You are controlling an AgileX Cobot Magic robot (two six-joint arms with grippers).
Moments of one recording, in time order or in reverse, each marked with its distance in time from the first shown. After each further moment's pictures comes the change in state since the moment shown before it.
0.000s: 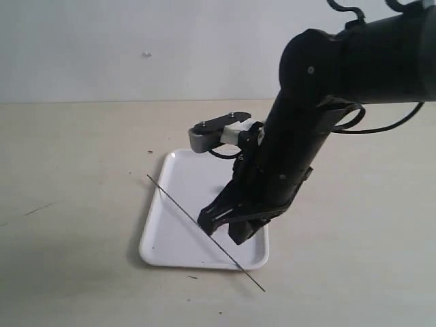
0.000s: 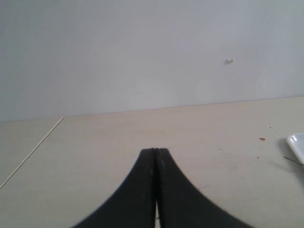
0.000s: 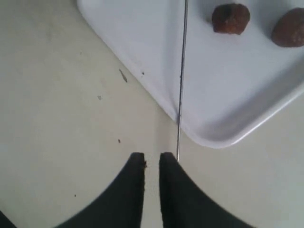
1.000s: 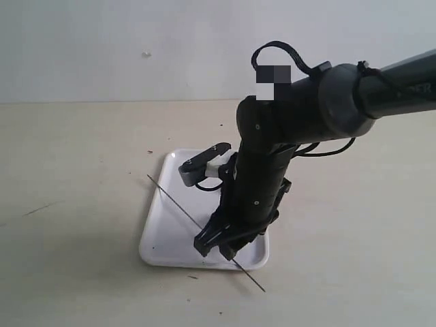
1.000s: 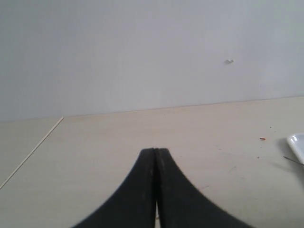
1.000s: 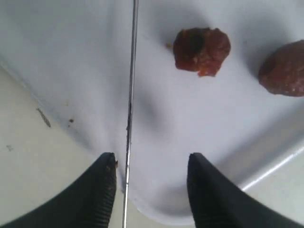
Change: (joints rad) left arm 0.000 0.000 0.000 0.000 0.000 0.000; right arm 0.026 0.235 -0.067 -0.155 -0.129 0.052
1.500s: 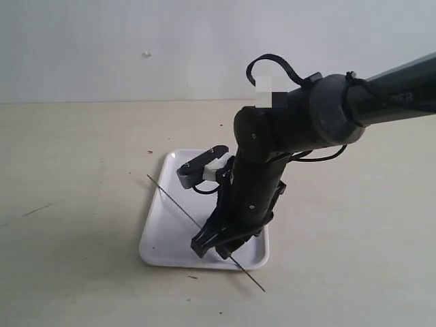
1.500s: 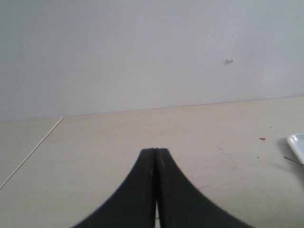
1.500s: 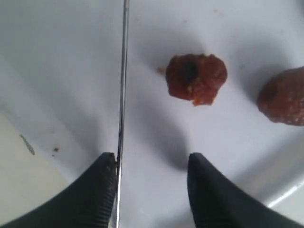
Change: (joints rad) left arm 0.000 0.000 0.000 0.000 0.000 0.000; right arm 0.000 0.040 0.000 -0.004 -0.075 0.000
